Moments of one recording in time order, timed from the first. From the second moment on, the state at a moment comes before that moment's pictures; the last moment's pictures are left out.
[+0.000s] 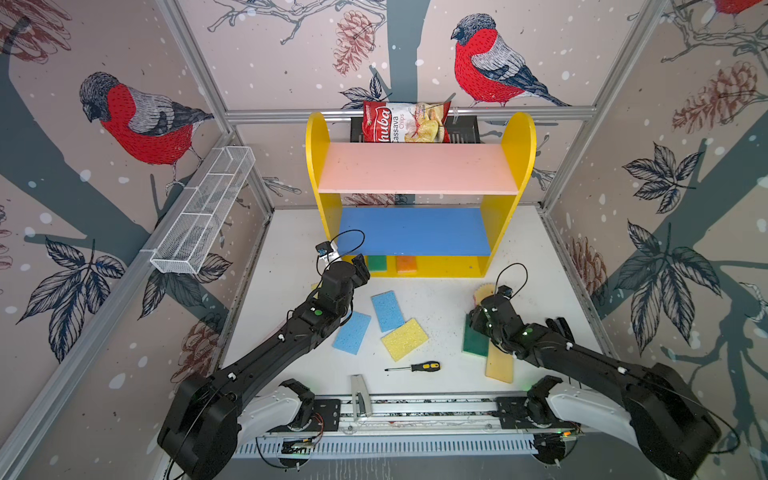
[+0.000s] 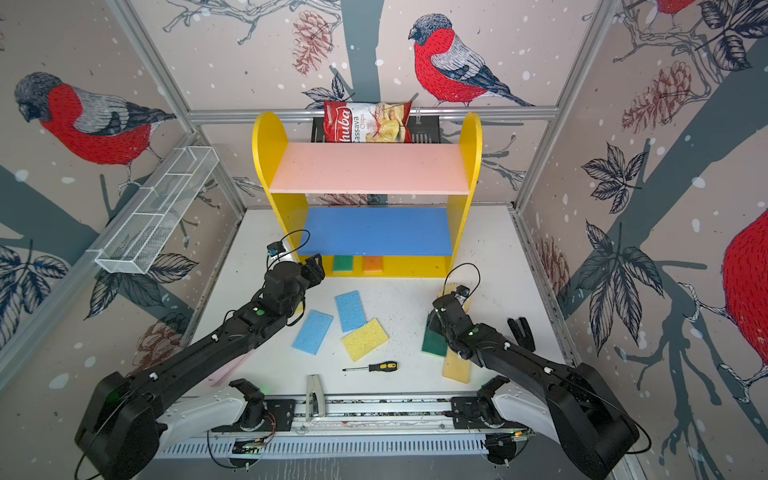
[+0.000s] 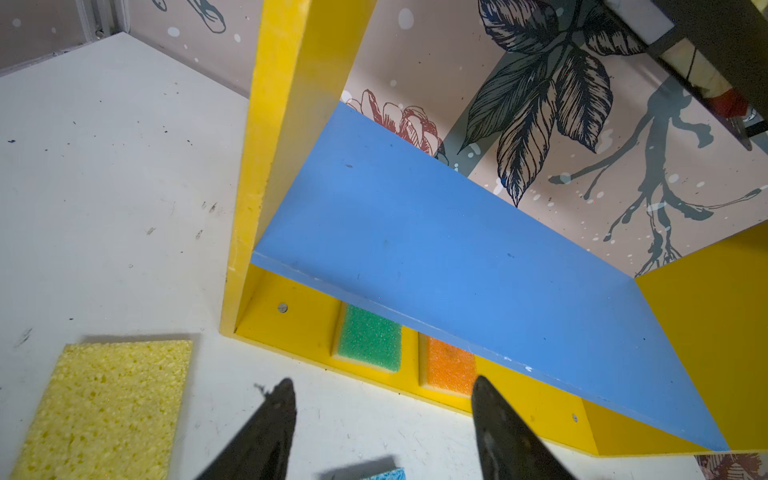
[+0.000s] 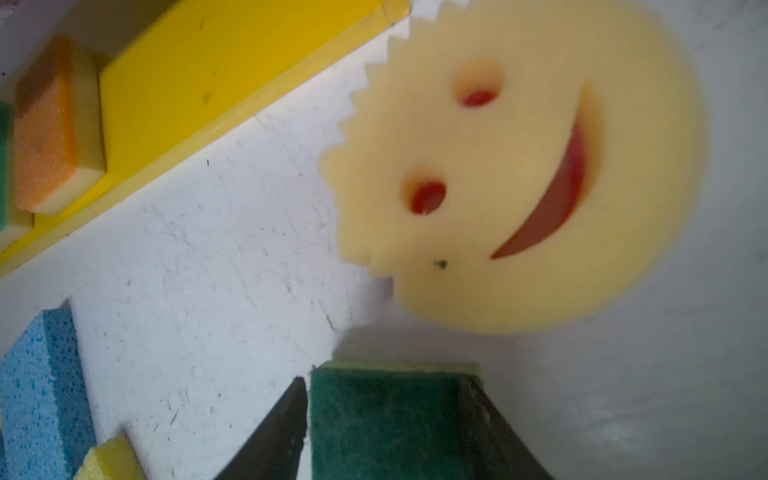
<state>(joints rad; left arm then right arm) -0.55 1.12 0.65 0.07 -0.41 -0.70 0.65 1.11 0.33 -0.12 0.21 0.87</state>
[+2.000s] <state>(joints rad) -0.51 1.42 0.60 0.22 -0.06 -0.84 0.82 1.45 0.39 0.32 0.08 0.82</state>
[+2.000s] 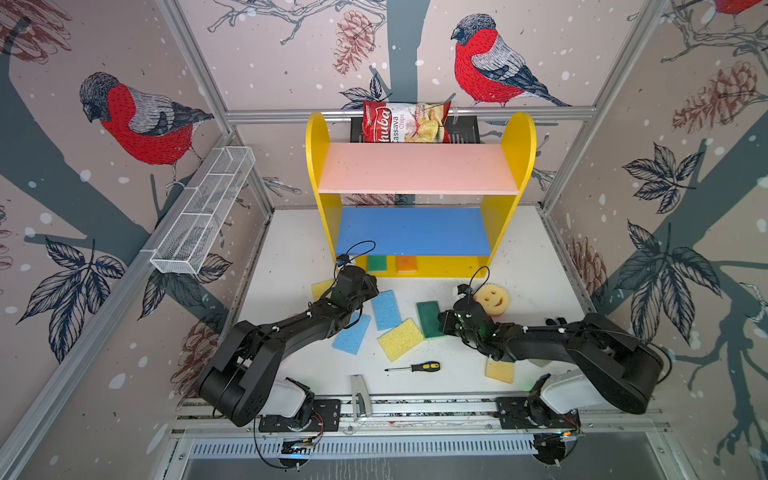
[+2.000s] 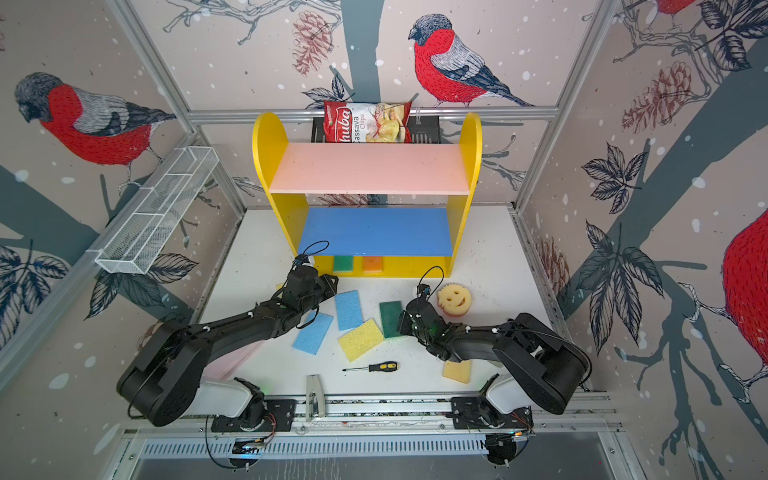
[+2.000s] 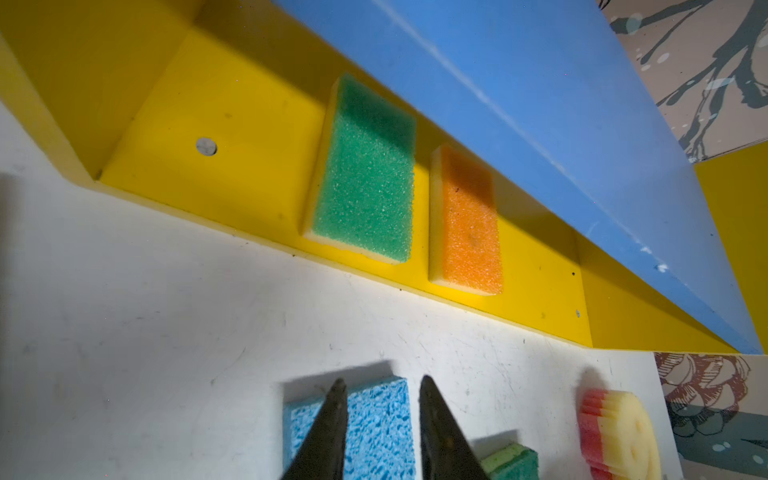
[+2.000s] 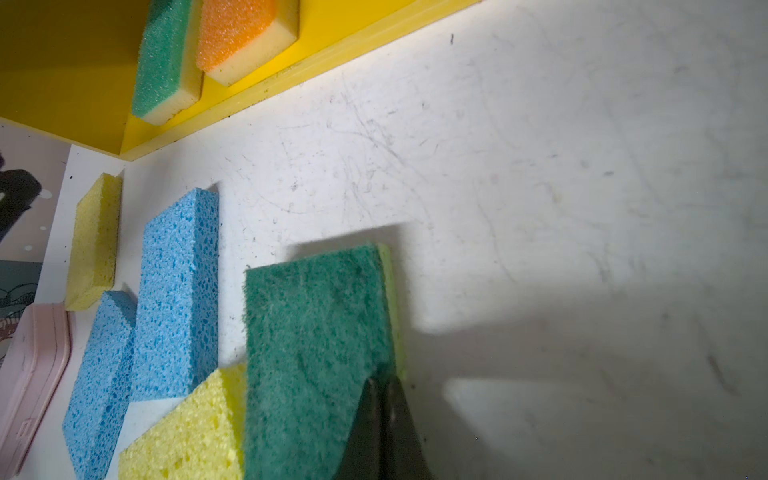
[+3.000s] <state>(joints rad) -0.51 1.41 0.61 0.22 -0.02 -0.84 0.68 1.61 0.63 0.34 0.31 0.65</state>
